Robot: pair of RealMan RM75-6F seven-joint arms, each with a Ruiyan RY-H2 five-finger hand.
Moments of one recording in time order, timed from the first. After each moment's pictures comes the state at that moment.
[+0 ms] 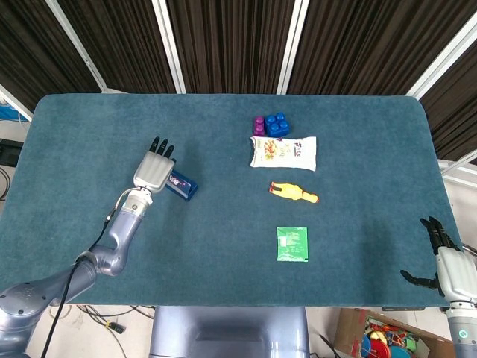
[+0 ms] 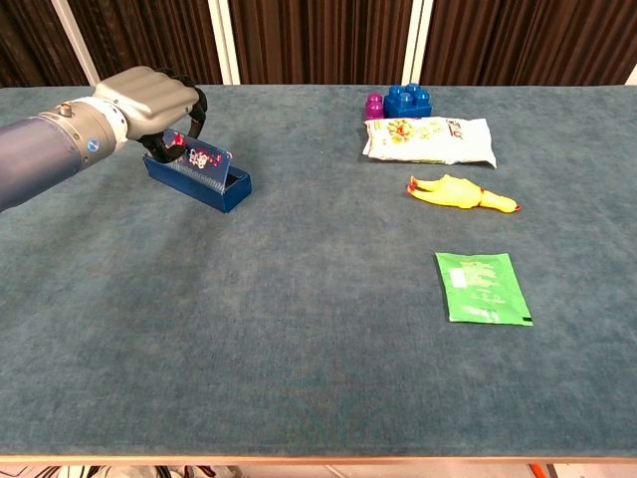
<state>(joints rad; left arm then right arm) -0.92 -1.81 -0.23 -0.79 1.17 0.83 0.51 0.07 -1.05 0.10 -1.77 -1.28 1.34 0.06</state>
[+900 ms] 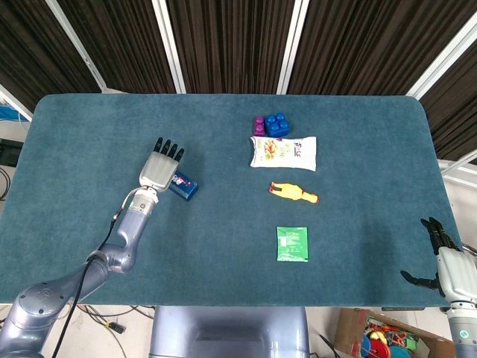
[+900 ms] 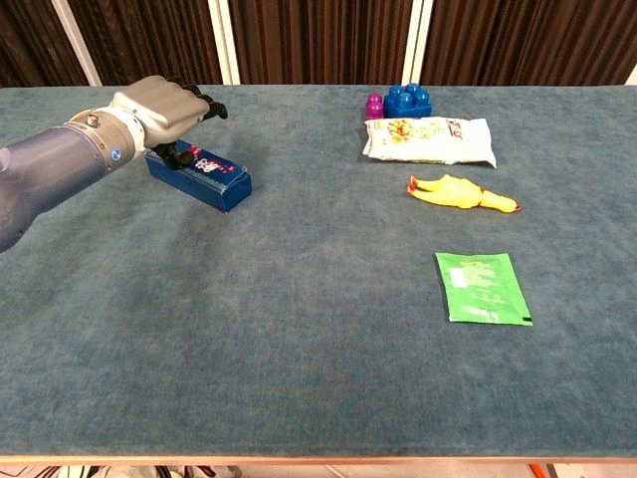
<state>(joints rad) -0.96 -1.89 -0.24 -0.67 1.12 0.80 0.58 0.07 -1.04 0.10 -1.77 -1.27 1.34 0.06</state>
